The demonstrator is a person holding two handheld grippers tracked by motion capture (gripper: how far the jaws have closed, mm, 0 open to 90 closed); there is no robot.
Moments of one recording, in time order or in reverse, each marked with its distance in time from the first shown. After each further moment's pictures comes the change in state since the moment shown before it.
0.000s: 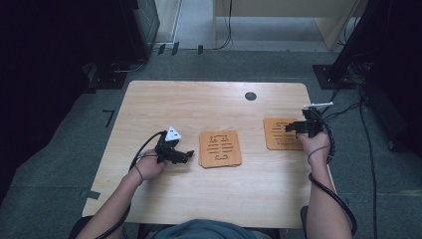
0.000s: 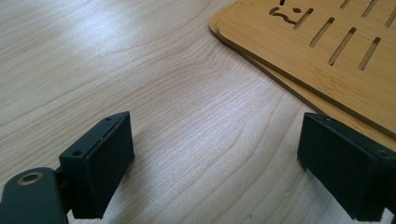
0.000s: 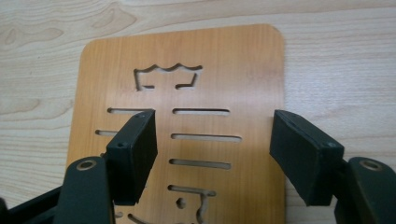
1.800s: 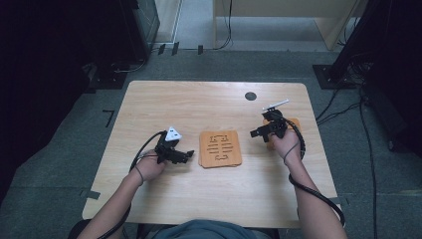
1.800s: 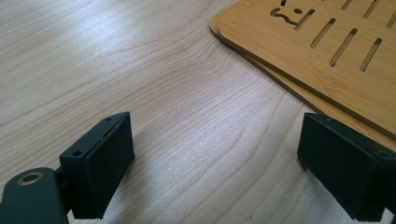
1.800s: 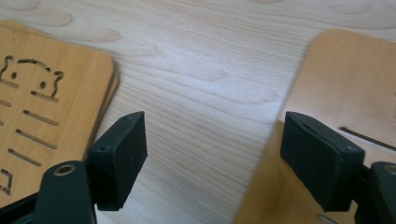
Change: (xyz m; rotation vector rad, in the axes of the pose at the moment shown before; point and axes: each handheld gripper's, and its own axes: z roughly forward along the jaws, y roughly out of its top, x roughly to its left) left arm 0.000 0.000 0.000 -0.002 0.004 -0.005; right arm 0.116 -0.011 0.026 0.089 0.142 -0.346
